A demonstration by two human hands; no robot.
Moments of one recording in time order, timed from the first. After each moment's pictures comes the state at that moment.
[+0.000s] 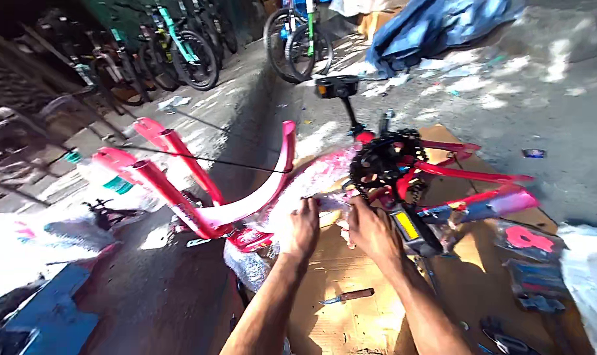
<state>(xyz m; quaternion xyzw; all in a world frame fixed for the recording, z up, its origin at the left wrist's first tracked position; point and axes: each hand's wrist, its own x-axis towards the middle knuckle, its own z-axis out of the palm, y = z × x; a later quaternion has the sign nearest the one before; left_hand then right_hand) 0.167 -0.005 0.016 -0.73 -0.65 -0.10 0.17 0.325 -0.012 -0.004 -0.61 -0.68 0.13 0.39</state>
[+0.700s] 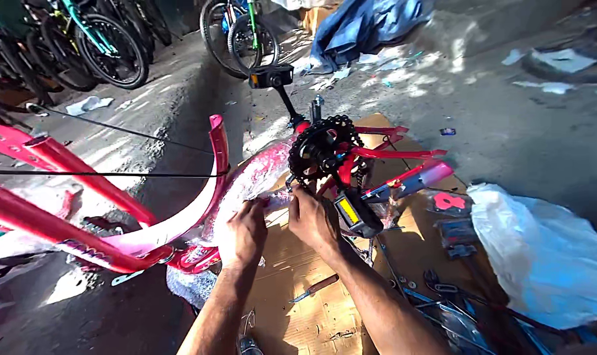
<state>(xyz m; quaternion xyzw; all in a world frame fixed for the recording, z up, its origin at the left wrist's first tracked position) 0.152 0.002 0.013 -0.76 -0.59 -0.18 0.19 0.311 -0.014 0.006 -0.61 -0.64 0.15 0.45</state>
